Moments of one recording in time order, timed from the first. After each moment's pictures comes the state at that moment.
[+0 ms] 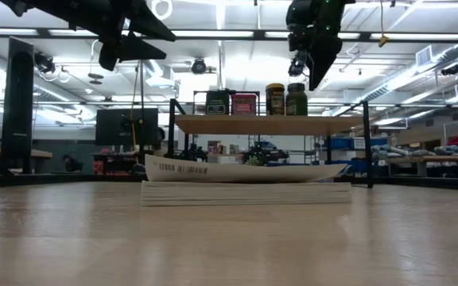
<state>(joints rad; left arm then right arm) -0.14 0.94 0.58 0.14 -0.64 -0.40 -0.69 1.70 1.85 -1.36 0.06 -0.54</state>
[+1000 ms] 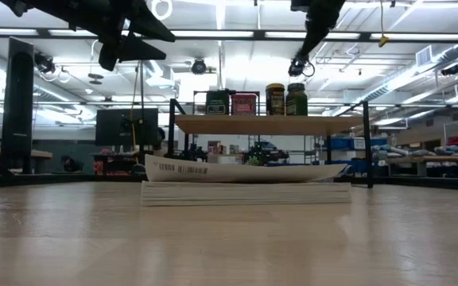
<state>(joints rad) -0.14 0.94 0.58 0.14 -0.64 -0.39 -0.58 1.54 1.85 -1.21 0.11 -0.46</state>
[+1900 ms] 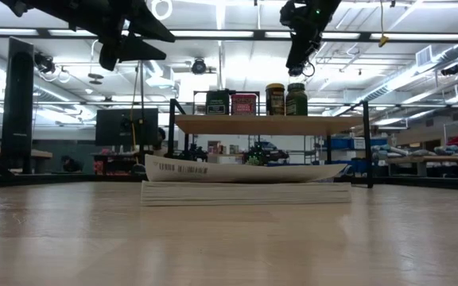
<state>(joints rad) -0.14 0.94 0.58 0.14 -0.64 -0.38 -0.64 1.62 1.85 -1.07 0.06 -0.35</state>
